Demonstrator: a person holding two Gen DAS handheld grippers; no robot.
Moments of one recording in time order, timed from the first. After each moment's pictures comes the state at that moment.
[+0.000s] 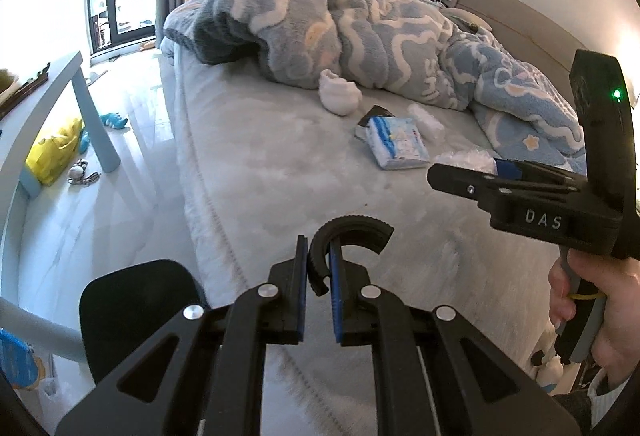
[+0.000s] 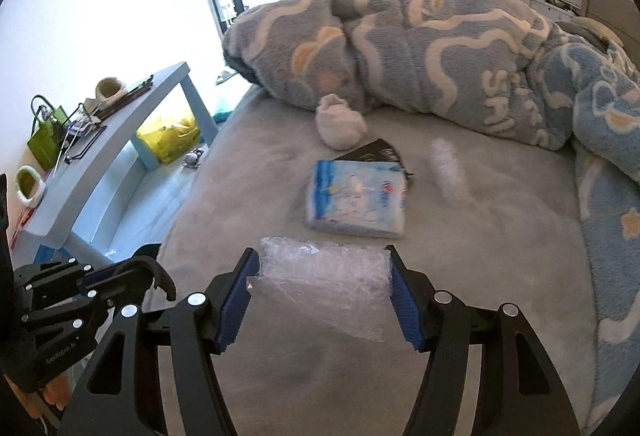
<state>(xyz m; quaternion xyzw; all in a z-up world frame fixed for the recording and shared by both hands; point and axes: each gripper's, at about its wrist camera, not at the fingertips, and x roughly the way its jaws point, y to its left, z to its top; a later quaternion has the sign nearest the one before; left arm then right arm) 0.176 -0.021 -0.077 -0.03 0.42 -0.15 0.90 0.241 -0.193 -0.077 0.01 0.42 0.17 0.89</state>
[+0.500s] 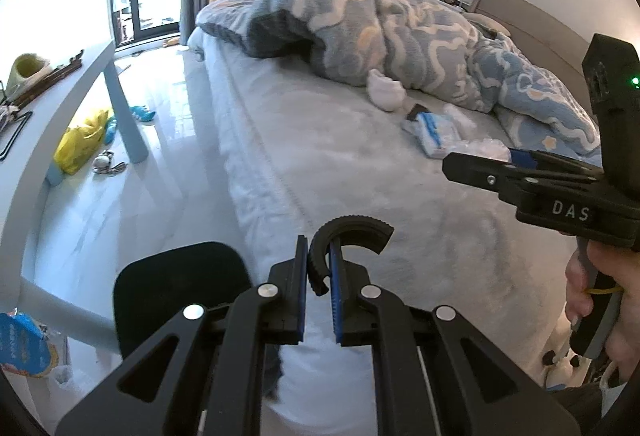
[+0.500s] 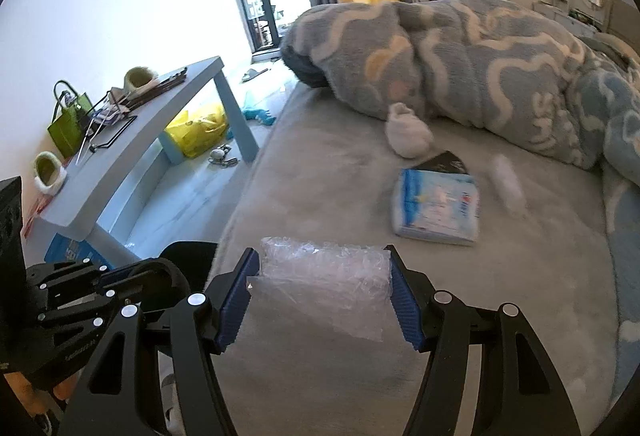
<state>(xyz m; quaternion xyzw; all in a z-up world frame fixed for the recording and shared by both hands) 0.158 0.036 -0.078 -0.03 0.42 -0.12 0.90 0.228 -0.136 -0.066 0.00 0.41 0.21 0.89</state>
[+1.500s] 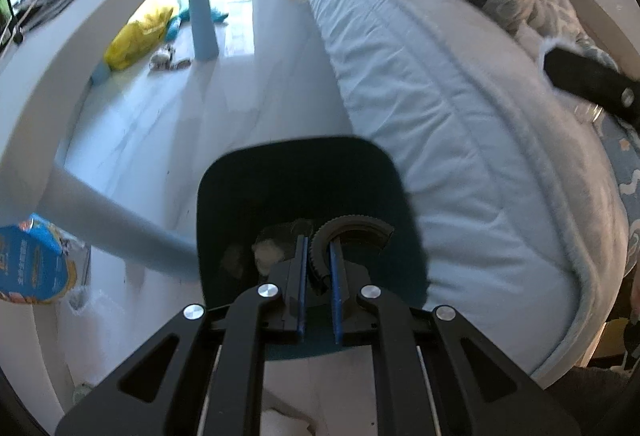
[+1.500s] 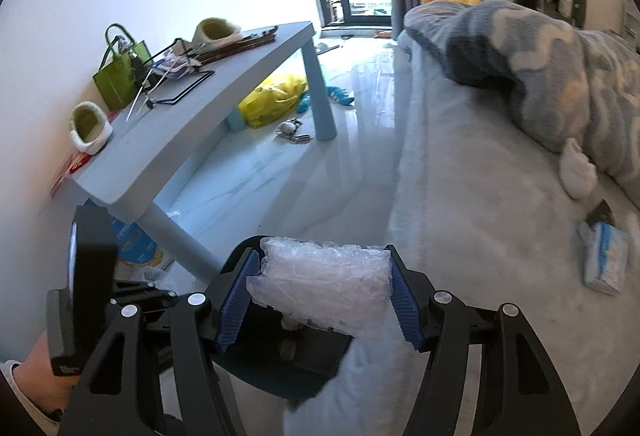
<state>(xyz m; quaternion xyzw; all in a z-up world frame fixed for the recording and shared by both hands) 0.148 0.174 -0.161 -0.08 0.55 -0.03 0.83 0.225 0.030 -0.076 -0.05 0.43 0.30 0.85</state>
